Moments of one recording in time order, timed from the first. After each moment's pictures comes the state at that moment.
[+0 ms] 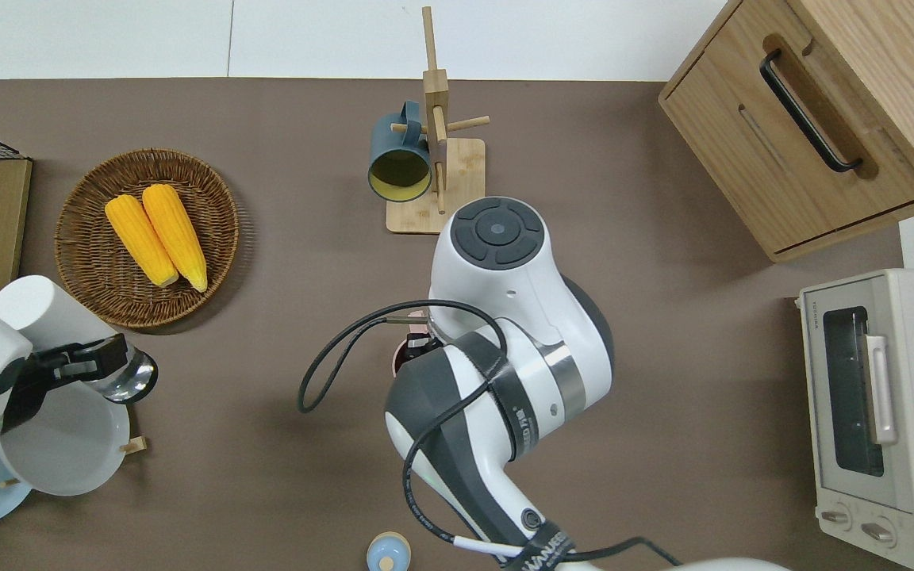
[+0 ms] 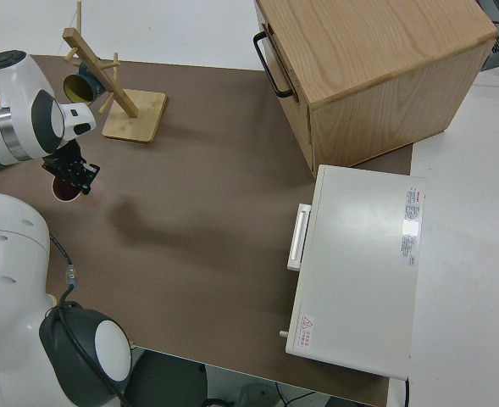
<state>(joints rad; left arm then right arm) 0.08 -0.42 -0.09 -2.24 -0.05 2.14 -0.08 0.67 0.39 -0.11 -1.52 0.26 1.70 0.60</state>
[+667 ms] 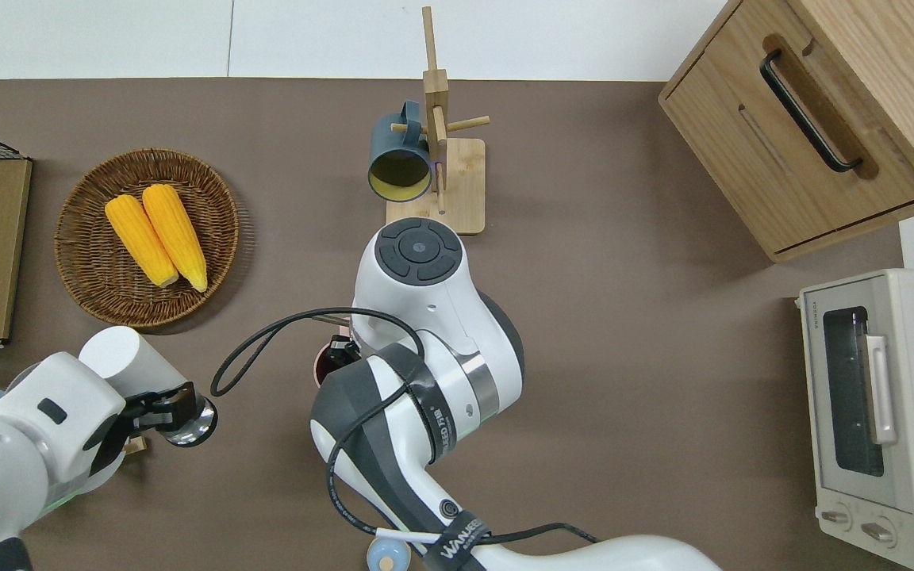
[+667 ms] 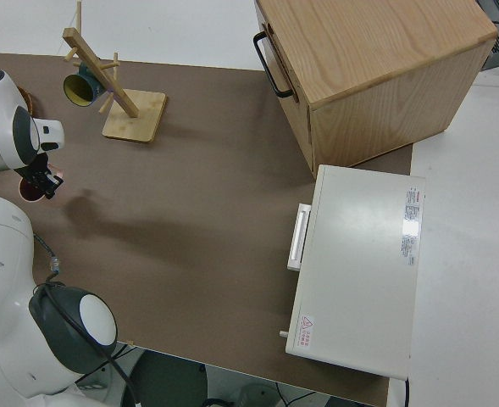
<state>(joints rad) -0.03 -0.51 -0.09 -2.40 -0.10 2.14 -0.09 0.74 0.53 -0.10 -1.39 0.42 1.80 0.82</state>
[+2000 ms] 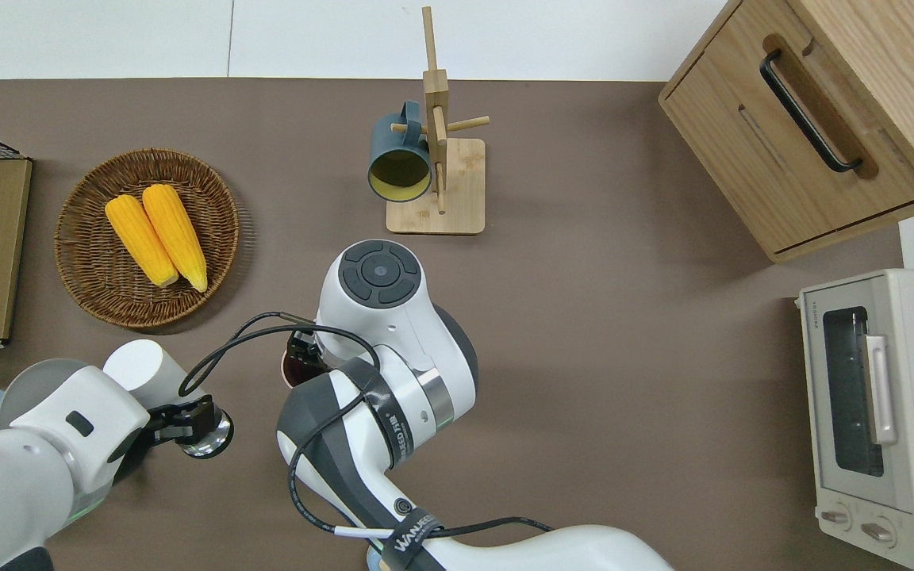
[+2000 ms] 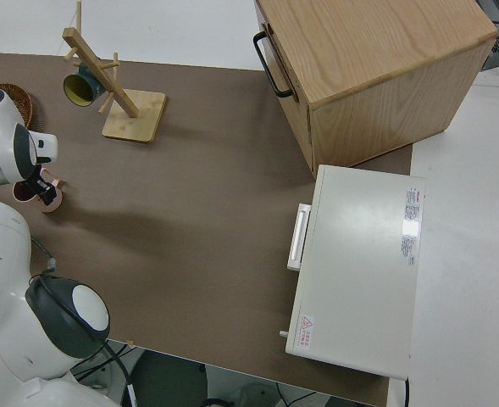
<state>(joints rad) -0.06 -0.53 -0.09 -2.44 -0.12 2.14 -0.09 0.79 0.62 -0.10 -1.33 0.46 1.92 0.91</state>
